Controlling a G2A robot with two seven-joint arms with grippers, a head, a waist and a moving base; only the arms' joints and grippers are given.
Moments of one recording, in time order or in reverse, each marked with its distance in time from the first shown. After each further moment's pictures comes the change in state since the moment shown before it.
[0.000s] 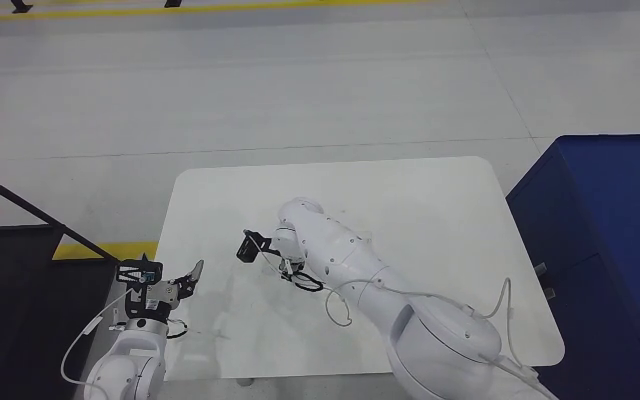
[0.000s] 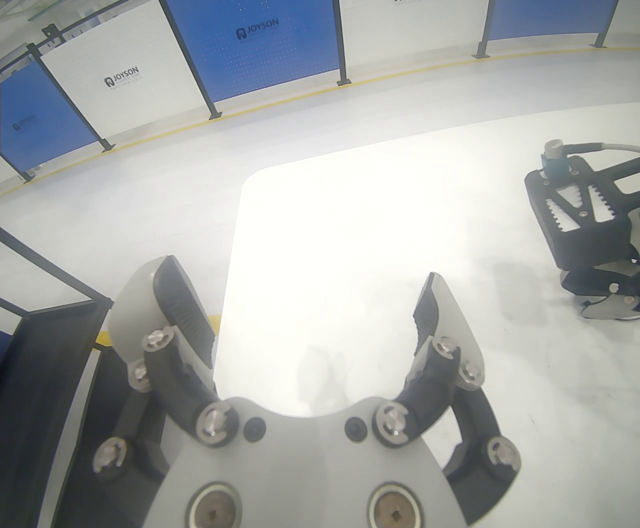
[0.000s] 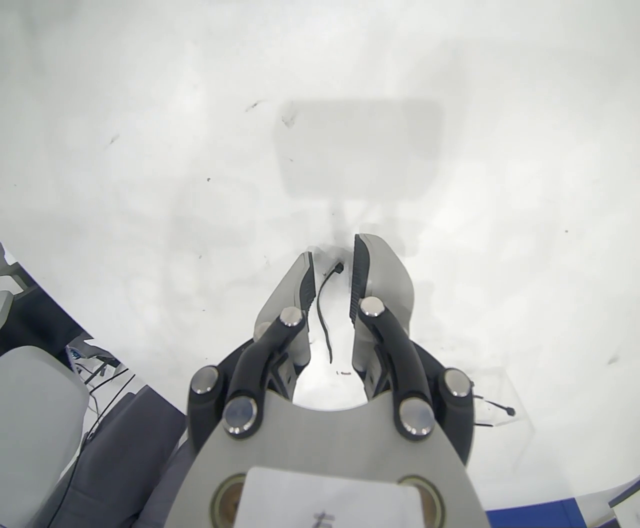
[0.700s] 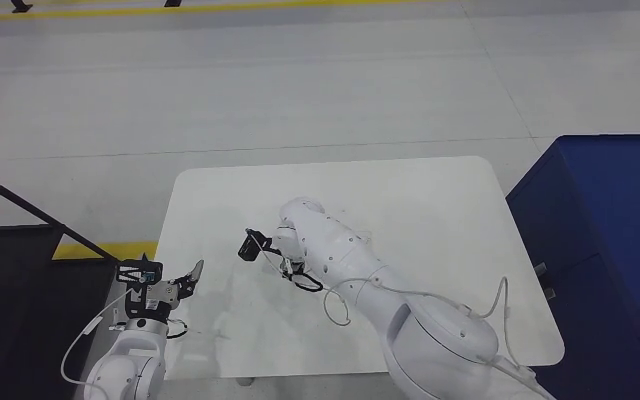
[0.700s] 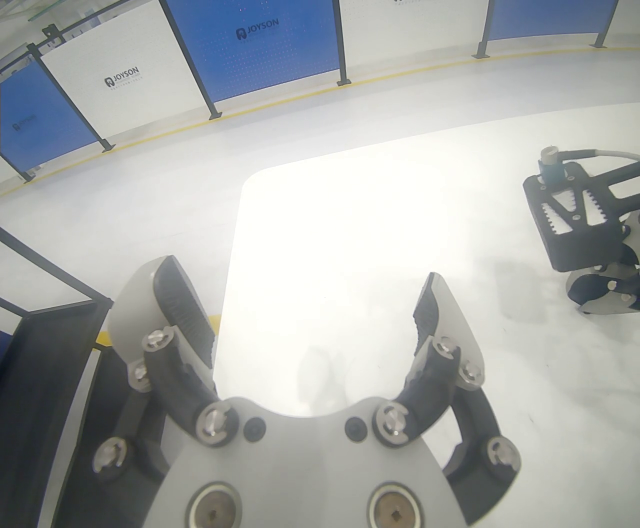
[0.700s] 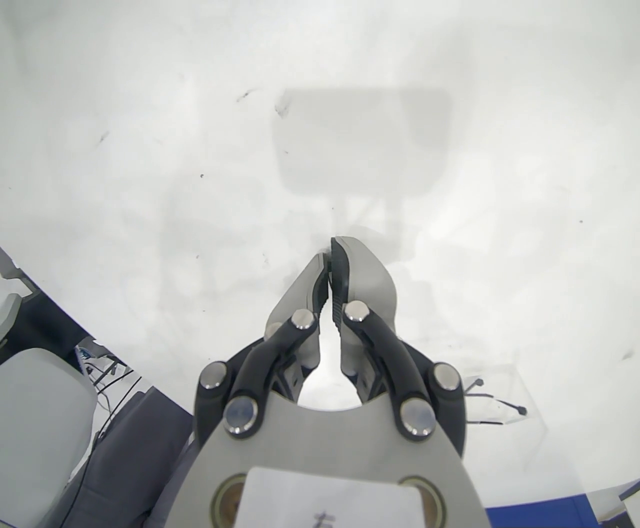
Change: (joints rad) left arm 0.000 0.000 0.000 0.000 0.000 0.000 0.000; right arm 0.021 -0.016 0.027 0.061 0.030 -0.012 -0.021
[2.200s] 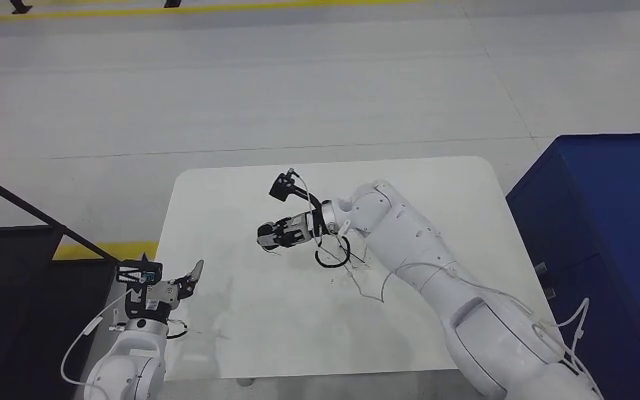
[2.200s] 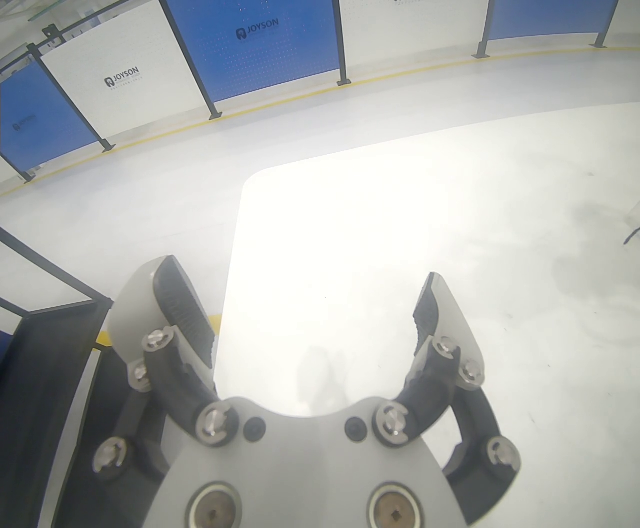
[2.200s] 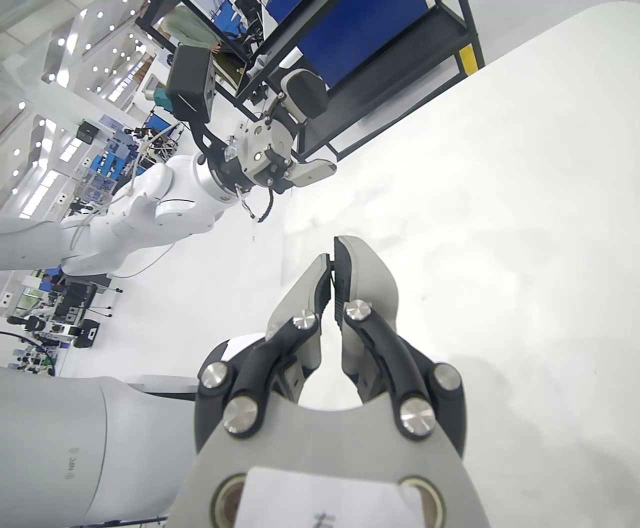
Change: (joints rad) left arm 0.000 0.000 0.000 0.000 0.000 0.000 0.000; right arm -0.117 0.335 0.240 -0.308 0.742 -0.350 -0.160
